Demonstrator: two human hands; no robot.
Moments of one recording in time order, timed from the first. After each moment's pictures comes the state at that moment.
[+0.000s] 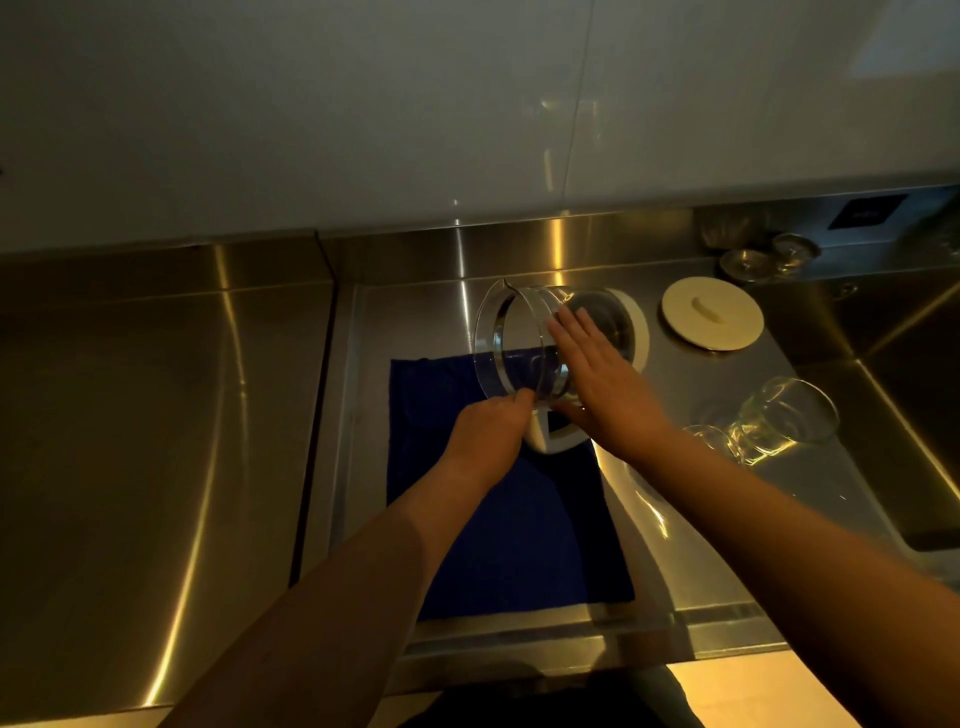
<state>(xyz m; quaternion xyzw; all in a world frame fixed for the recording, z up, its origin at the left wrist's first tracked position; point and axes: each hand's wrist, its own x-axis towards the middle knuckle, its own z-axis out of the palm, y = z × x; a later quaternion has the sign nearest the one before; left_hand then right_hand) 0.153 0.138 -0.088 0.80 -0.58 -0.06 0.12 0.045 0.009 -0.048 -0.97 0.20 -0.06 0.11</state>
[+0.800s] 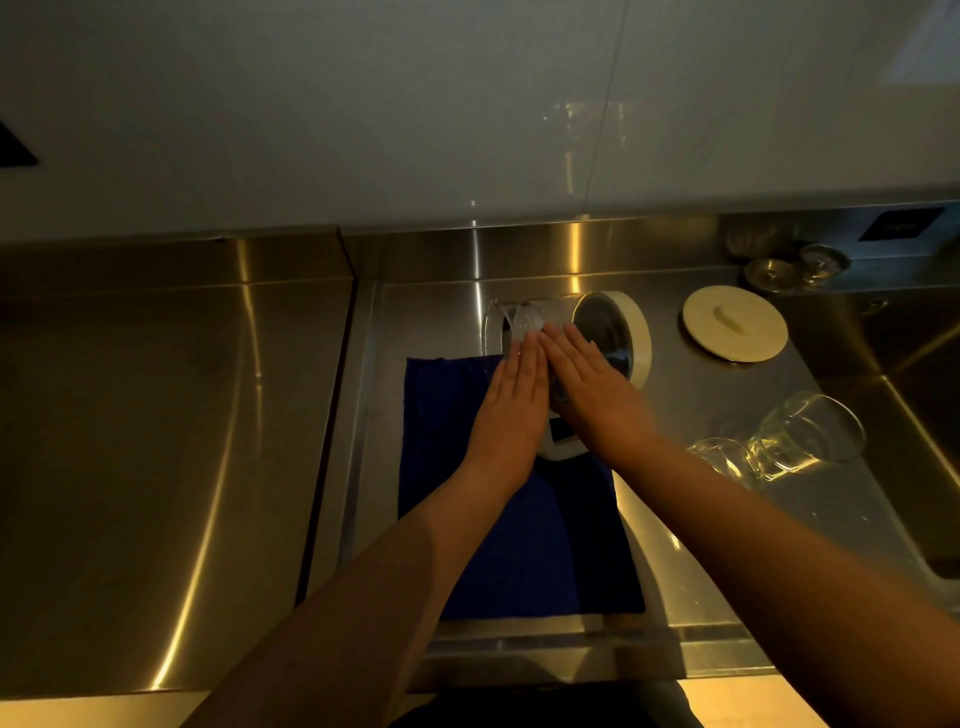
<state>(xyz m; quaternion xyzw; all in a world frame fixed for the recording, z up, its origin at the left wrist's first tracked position) 0.148 0.125 -0.096 0.85 -0.52 0.06 0.03 0.068 0.013 -0.073 -0.98 0.16 -0.06 0.08</state>
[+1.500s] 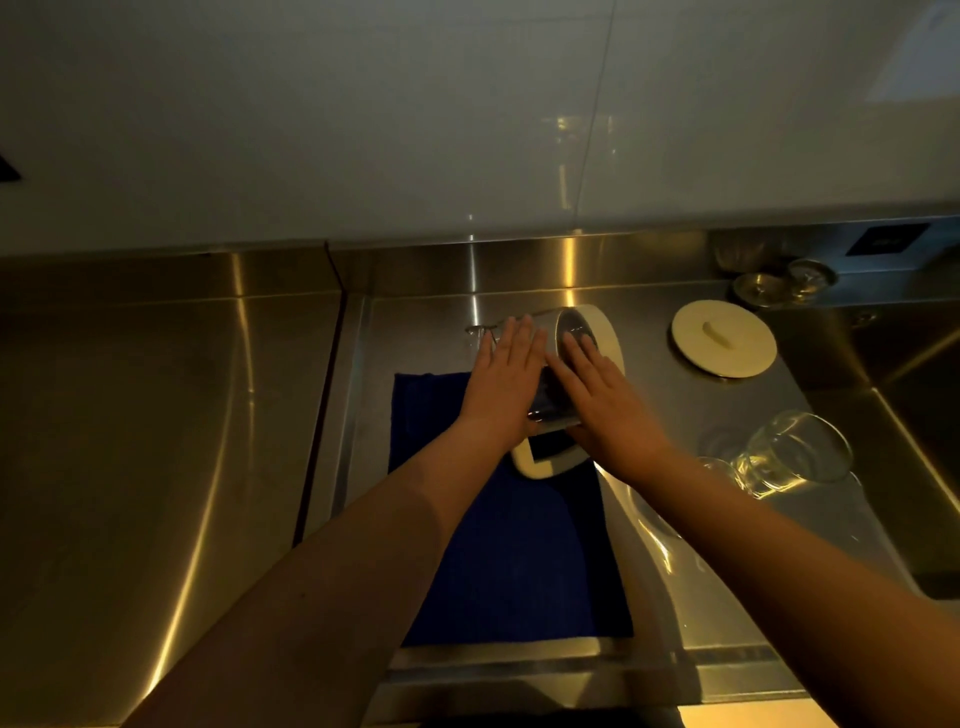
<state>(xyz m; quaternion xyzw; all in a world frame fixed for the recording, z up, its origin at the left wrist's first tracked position) 0.183 0.082 -0.069 0.84 -0.54 0.03 -0.07 0.053 -0.014 -0.074 -0.99 0.17 -0.02 0.03</state>
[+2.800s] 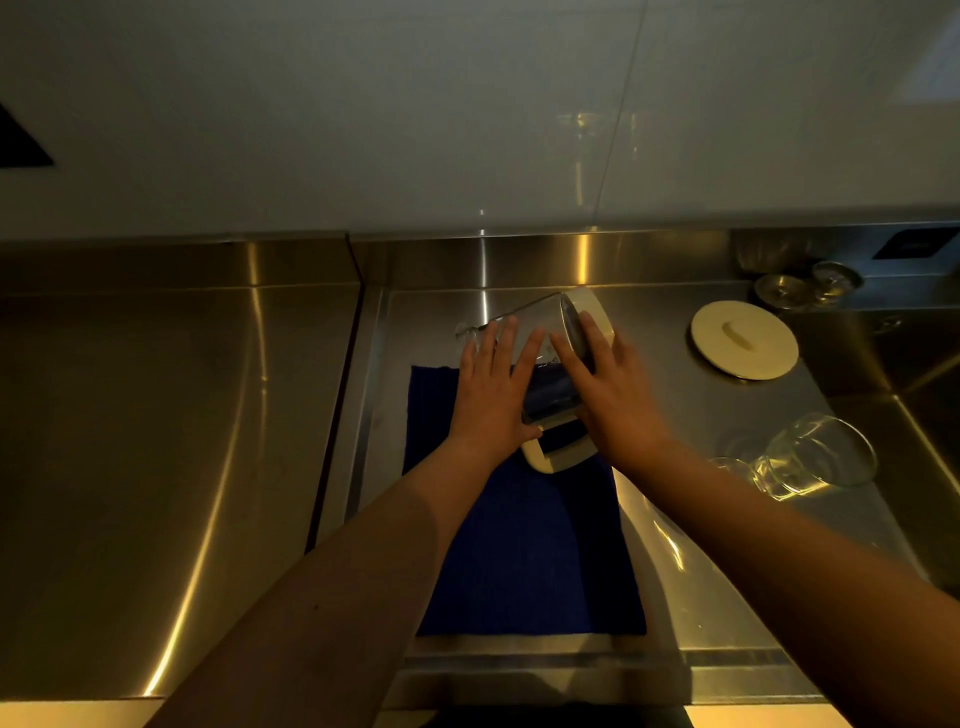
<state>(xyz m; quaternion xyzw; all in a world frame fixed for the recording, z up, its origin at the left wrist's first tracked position) 0.190 0.116 -0.081 0.86 -0.51 0.02 0.04 0.071 -0.002 -0.072 -0.98 0.21 -0.06 0.01</state>
